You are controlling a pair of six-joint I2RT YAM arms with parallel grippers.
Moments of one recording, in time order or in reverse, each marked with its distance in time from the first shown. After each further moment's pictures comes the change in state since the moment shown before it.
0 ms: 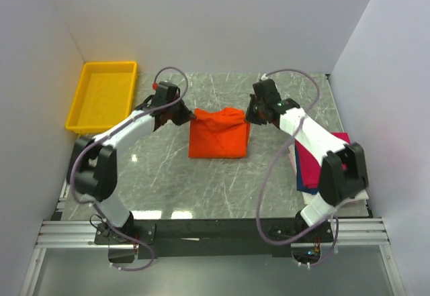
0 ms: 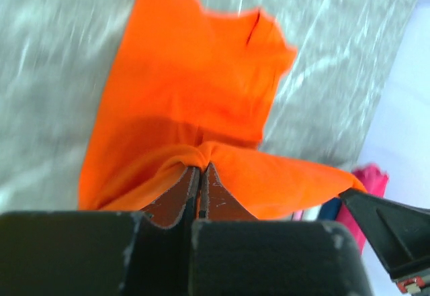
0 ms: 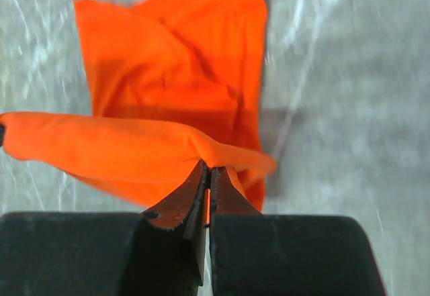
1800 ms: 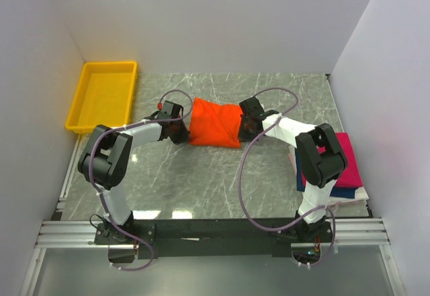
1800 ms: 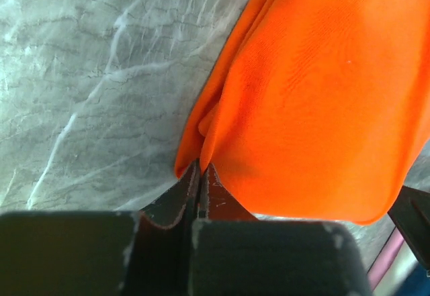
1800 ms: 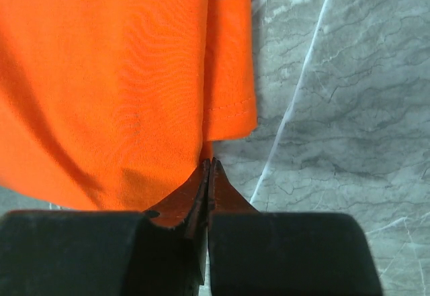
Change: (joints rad) left arm 0.013 0.217 -0.106 0.108 -0.018 0.091; right arm 0.019 0.296 -0.068 0.143 -0.023 0.014
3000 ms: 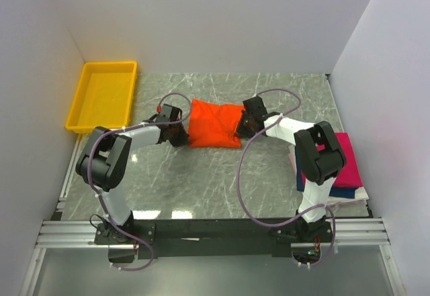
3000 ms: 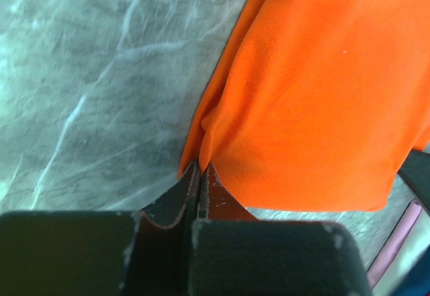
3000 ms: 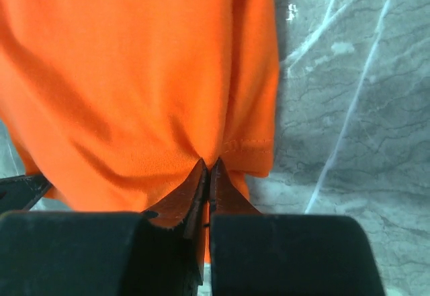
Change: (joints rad) left arm 0.003 -0.019 -0.050 0.029 0.019 -0.002; right arm -0.042 0.033 -0.031 0.188 -0.106 0.090
